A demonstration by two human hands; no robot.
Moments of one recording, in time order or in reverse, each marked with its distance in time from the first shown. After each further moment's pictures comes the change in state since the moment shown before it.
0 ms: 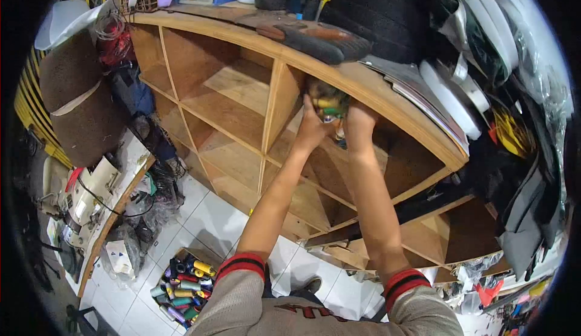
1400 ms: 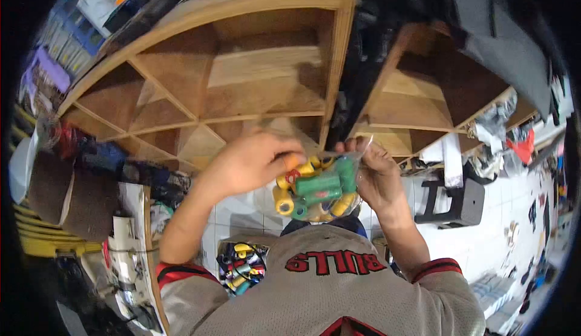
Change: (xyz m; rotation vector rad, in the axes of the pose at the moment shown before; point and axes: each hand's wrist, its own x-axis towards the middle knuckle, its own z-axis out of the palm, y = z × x) left_hand -0.143 0.185 0.066 0.754 -1.248 -0.113; right_hand -0.219 -0.010 -0.263 1.594 -0.075 0.876
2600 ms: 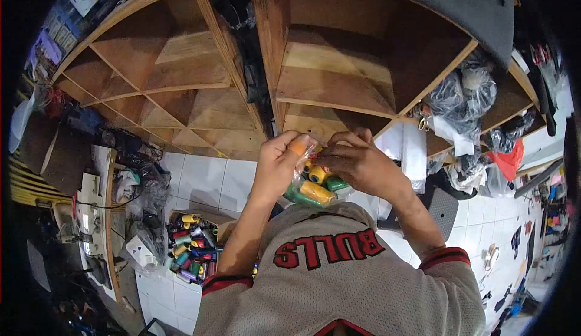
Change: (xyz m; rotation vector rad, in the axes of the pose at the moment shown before) left_hand 0.162 0.141 0.258 -1.193 0.741 -0.266; right_hand -0.102 -0.216 -0.116 -2.120 -0.721 -0.246
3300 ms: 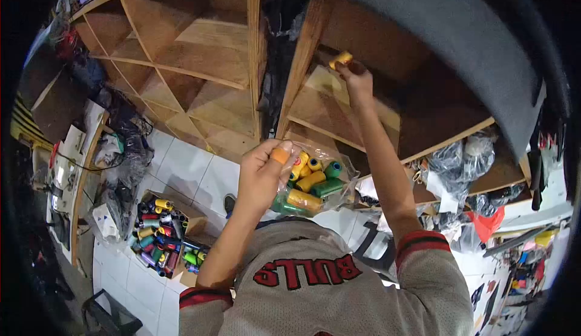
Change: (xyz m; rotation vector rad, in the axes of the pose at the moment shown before) left_hand 0.001 0.026 -0.009 -0.136 0.308 0.049; right_hand 0.191 0.190 0.055 0.832 0.658 0.548
